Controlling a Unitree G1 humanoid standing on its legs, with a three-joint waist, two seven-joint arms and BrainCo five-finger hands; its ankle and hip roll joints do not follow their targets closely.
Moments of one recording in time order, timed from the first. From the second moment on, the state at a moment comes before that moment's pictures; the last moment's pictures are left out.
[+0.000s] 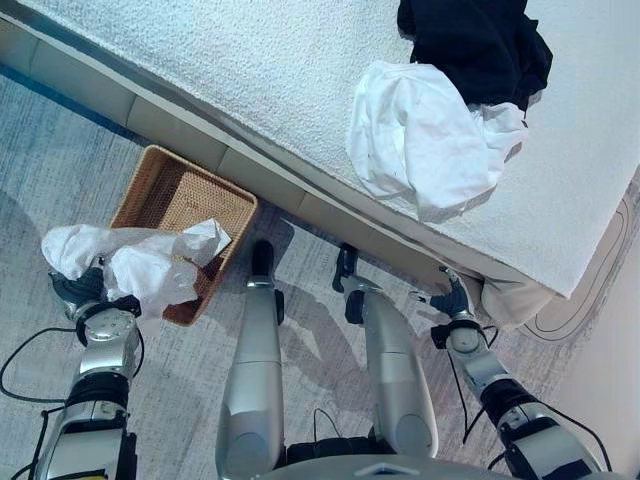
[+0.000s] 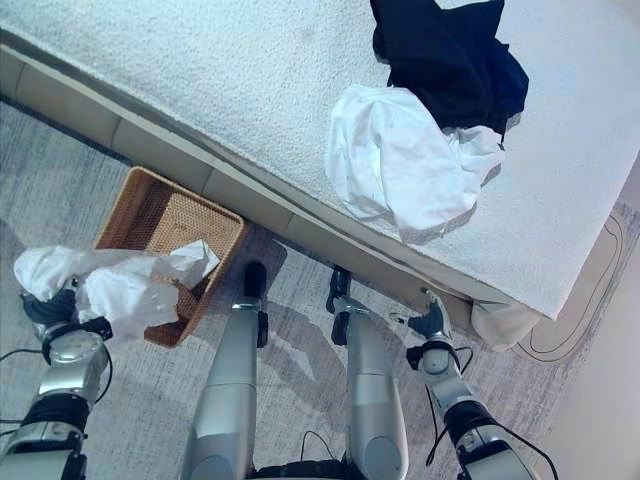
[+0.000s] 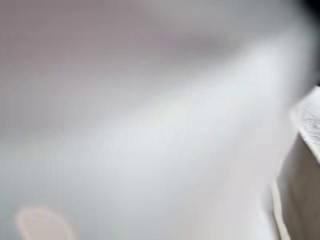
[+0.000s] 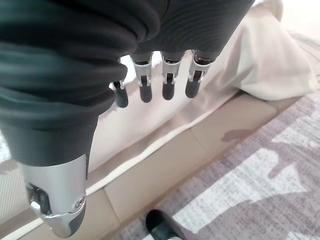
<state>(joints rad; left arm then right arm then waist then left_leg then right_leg) -0.28 0.60 0.13 0.78 -0.25 -0.14 0.66 -0.27 -0.30 0.23 0.80 -0.04 -0.09 -0.42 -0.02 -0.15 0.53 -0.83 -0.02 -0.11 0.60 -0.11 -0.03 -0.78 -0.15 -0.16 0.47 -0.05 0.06</state>
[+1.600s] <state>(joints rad) -0.12 0.41 -0.37 0.56 -0.25 -0.18 0.28 -0.97 -0.67 0.34 1.26 0.01 0.04 -0.49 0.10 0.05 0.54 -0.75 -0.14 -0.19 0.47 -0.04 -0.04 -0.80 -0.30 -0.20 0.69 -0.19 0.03</state>
